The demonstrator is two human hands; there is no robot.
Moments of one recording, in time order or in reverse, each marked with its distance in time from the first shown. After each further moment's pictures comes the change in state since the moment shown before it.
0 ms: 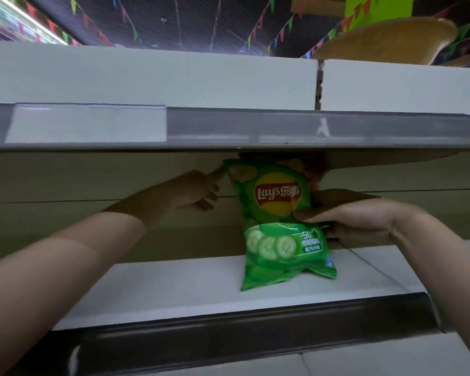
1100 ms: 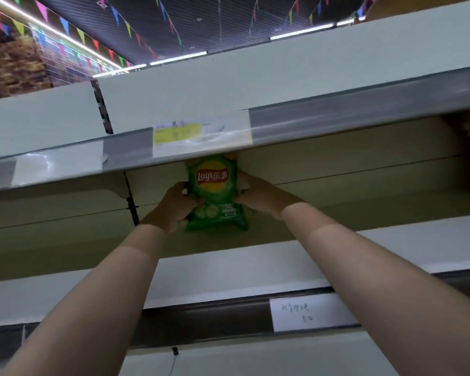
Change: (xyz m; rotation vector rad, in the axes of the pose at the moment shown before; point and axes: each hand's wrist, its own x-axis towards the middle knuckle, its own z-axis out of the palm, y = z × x) left_hand -0.114 -0.199 -0.363 -0.112 0.396 -0.064; right_hand 0.229 -0.136 0.437 -0.339 0.113 -0.422
